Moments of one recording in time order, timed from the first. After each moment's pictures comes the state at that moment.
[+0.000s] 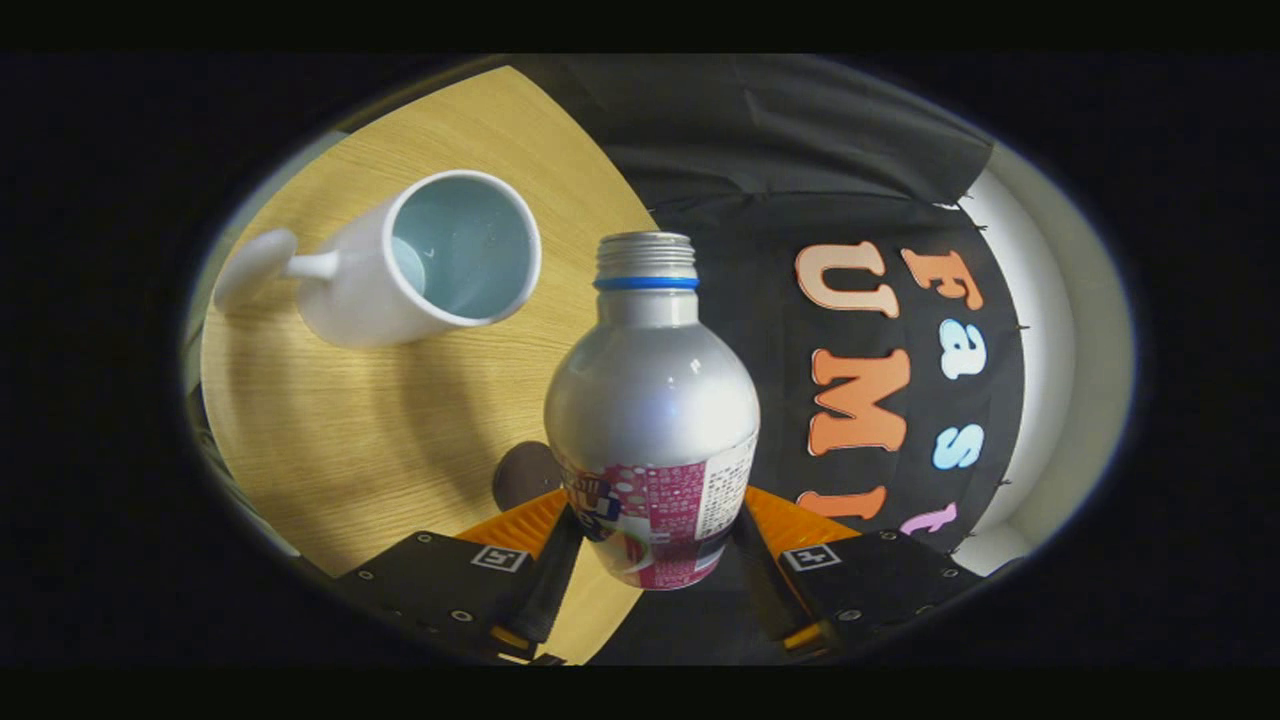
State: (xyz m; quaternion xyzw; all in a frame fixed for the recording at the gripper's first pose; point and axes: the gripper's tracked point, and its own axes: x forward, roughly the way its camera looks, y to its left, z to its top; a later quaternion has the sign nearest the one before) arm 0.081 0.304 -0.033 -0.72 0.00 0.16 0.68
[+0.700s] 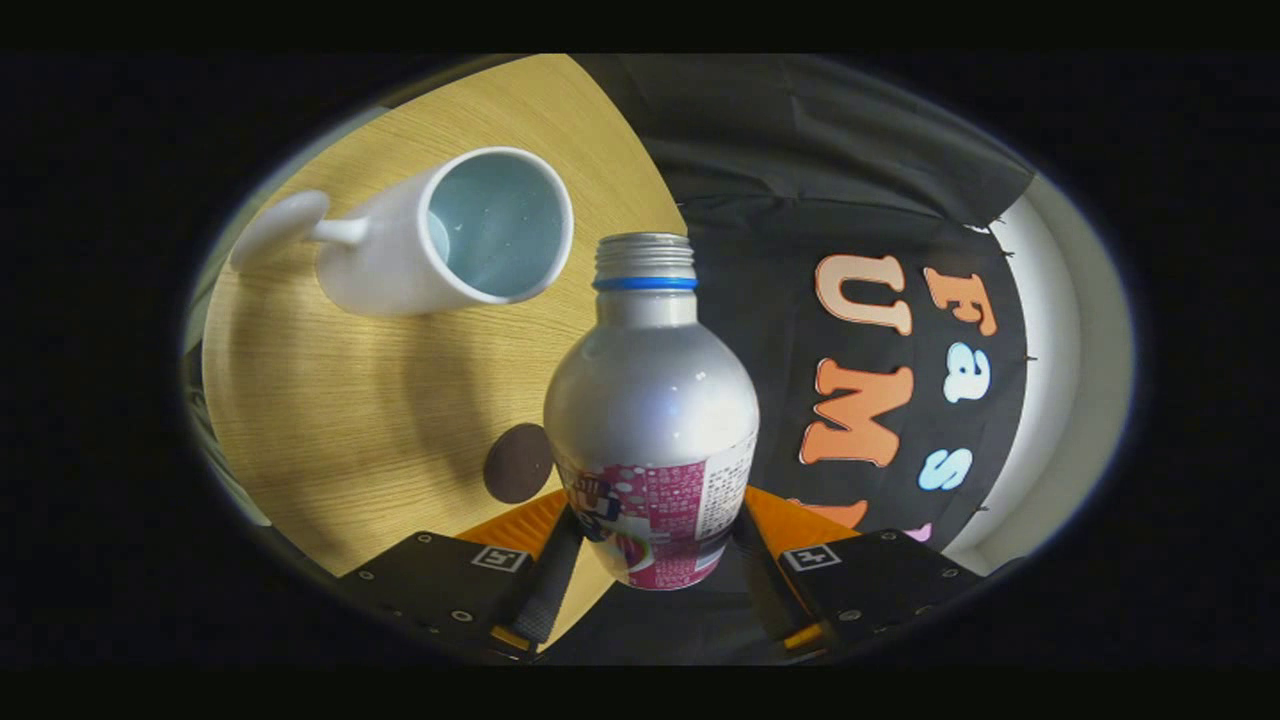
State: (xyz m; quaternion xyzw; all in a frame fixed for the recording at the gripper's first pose) arm 0.078 0.304 -0.028 -0.75 0.01 0.16 0.64
